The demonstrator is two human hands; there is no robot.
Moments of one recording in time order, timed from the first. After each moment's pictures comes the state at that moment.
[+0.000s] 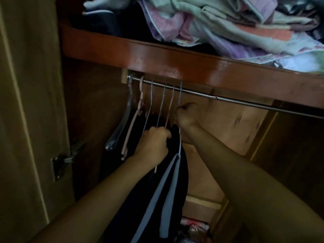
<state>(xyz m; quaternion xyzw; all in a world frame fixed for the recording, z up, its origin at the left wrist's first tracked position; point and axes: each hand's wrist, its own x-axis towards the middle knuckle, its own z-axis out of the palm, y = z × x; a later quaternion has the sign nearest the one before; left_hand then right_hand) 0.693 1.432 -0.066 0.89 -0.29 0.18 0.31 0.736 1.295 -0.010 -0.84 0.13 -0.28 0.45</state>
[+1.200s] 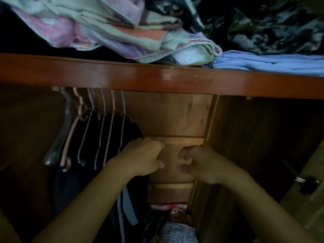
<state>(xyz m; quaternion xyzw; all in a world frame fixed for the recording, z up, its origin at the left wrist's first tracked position) 0.619 1.337 -0.032 0.87 -0.48 -0.01 0.12 0.512 1.158 -0.031 -0.99 0.08 0.01 0.14</state>
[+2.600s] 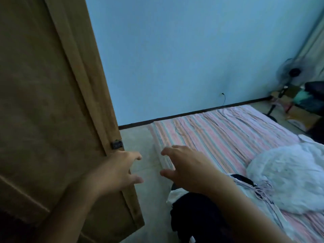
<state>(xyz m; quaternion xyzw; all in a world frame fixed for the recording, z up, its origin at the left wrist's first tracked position) 0.213 1.190 -0.127 0.27 -0.95 -0.17 -0.04 0.055 1.340 -0.120 -0.60 0.79 -0.12 0.08</state>
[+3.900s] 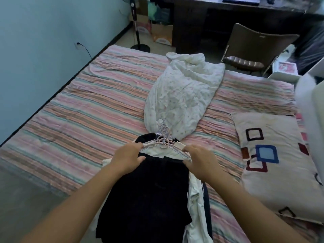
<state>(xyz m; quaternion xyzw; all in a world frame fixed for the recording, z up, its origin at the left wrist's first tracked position) -0.348 1.432 -0.401 -0.11 -0.97 -0.09 -0.20 -0.301 1.693 -0.397 -0.06 0.98 -0.15 0.13</state>
